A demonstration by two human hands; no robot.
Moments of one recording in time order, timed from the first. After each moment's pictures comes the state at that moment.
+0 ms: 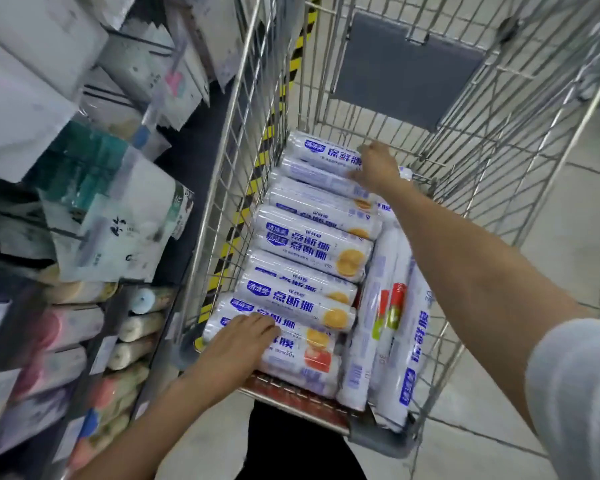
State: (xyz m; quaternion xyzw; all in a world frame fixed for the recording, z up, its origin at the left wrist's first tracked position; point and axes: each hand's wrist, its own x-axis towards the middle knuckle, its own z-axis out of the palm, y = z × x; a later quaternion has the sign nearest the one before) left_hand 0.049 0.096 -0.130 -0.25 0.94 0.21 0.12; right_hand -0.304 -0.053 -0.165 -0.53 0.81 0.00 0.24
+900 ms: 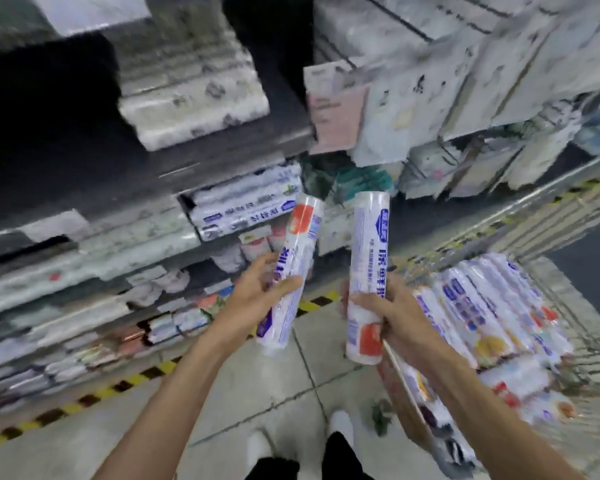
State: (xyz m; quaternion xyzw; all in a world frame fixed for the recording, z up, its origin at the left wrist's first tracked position) left_hand 0.218 0.279 0.120 -0.67 0.30 0.48 -0.47; right_hand 0.030 0.198 0.109 -0.44 0.40 -0.24 0.77
